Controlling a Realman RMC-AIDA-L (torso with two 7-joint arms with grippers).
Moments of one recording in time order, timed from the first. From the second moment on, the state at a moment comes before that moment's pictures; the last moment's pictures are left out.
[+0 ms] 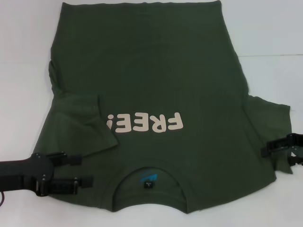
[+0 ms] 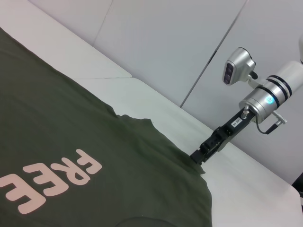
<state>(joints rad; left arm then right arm) -0.45 -2.07 0.47 0.79 2.23 1.85 -1.61 0.70 1.94 -0.55 -0.68 -2.73 -1.49 2.64</state>
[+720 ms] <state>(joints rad) -0.46 -2.07 0.47 0.79 2.23 1.85 -1.61 0.69 1.93 -0.55 -0.68 -2.67 -1.49 2.63</state>
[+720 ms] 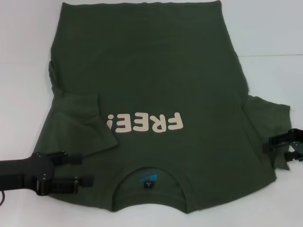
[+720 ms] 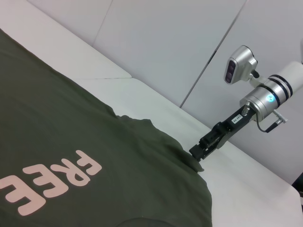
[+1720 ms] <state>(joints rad) -0.46 -2.07 0.47 0.79 2.23 1.85 -1.61 0.68 1.92 -0.56 -0.67 -2.70 -1.48 2.64</state>
